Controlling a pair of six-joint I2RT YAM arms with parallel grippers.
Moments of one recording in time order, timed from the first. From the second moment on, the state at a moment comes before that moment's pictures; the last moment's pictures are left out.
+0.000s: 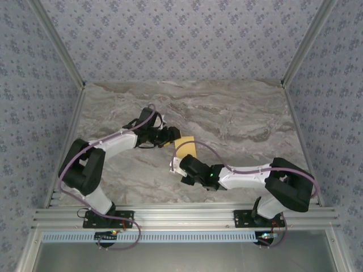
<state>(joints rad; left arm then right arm) -0.52 1.67 1.01 -0.19 0.54 -0.79 1.10 1.50 0.67 0.00 0.24 -0.26</state>
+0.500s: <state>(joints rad) -0.59 1.94 1.34 -0.34 0.56 -0.68 0.97 1.50 0.66 -0.01 0.01 -0.17</state>
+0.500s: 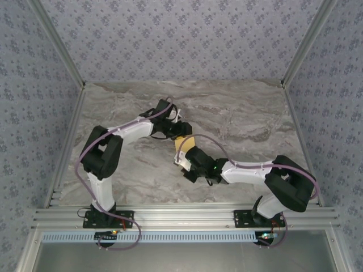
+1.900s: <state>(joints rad) -0.60 2.15 1.46 -0.43 0.61 -0.61 0.55 1.64 0.70 0.00 -0.60 0.04</state>
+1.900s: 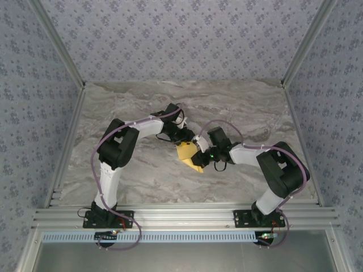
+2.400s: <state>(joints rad) -0.60 2.15 1.46 -0.43 0.61 -0.59 0.53 1.66 0.71 -0.01 -0.56 0.05</state>
